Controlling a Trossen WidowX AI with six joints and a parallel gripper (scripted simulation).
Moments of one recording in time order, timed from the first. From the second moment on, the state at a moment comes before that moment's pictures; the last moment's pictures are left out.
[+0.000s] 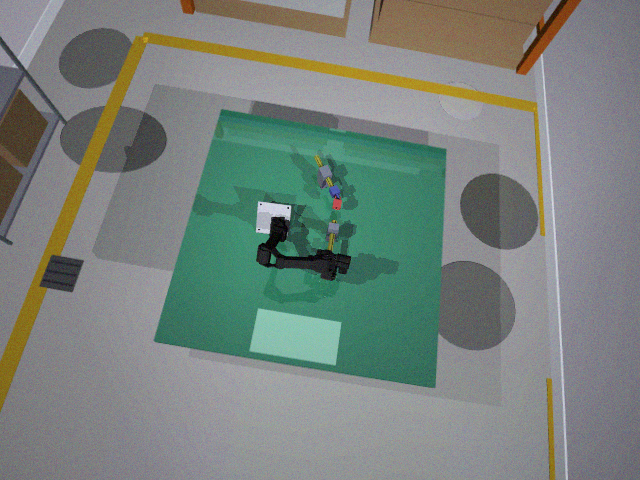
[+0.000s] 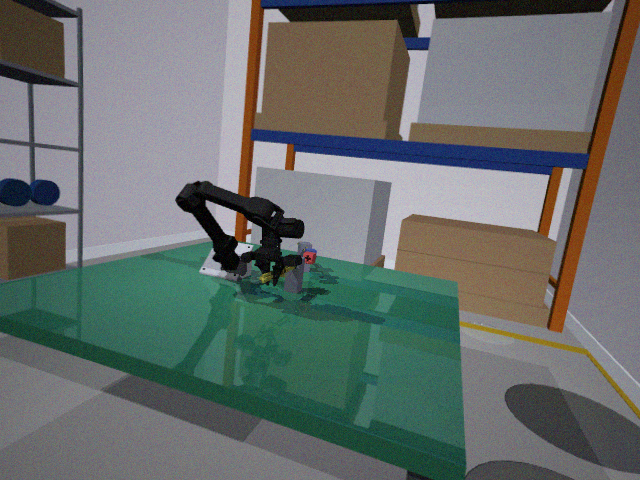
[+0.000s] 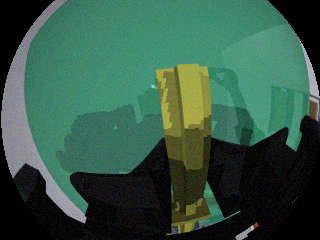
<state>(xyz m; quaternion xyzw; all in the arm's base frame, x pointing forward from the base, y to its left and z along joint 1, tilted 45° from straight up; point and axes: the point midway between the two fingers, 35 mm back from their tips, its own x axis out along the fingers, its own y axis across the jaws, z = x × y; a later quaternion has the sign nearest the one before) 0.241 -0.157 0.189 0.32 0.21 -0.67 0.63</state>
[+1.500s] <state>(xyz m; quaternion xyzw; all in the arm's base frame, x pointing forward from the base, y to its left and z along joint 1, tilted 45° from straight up) 0.240 -0.158 0.189 0.31 0.22 -0.70 0.61</state>
